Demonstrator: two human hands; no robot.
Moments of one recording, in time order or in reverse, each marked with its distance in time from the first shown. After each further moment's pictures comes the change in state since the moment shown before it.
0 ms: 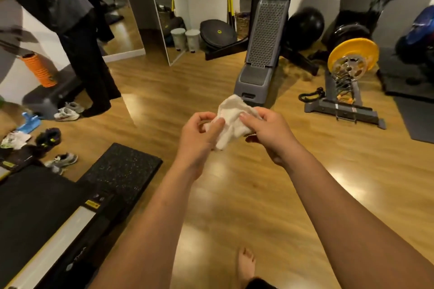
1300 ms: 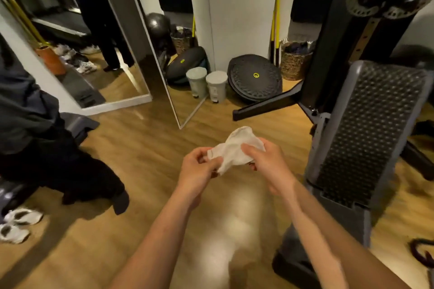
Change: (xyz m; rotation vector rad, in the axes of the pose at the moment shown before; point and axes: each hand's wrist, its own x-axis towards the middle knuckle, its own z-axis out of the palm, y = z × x) left_hand 1.266 0.052 0.025 0.010 0.159 -0.225; right_hand 1.274 -0.095 0.092 0.153 -0.066 0.141
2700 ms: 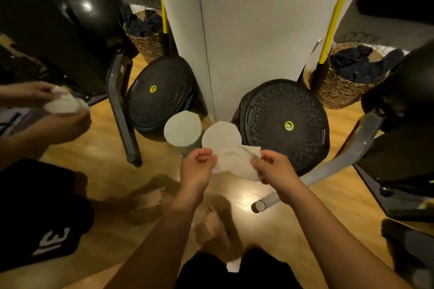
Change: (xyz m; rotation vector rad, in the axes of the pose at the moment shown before) left_hand 1.157 0.225 0.080 0.240 0.069 -0.269; right_hand 1.134 -0.124 0.133 -0.145 0.087 0.338
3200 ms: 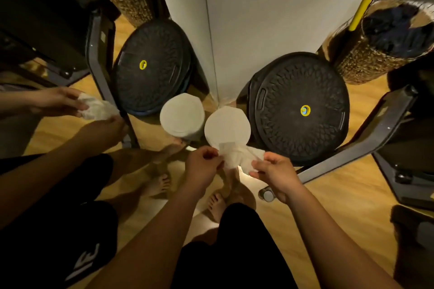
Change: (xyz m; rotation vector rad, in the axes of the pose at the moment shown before) left_hand 0.153 -0.002 0.016 0.284 -0.120 -0.124; right_hand 0.145 0.017 0.041 0.280 0.017 0.394
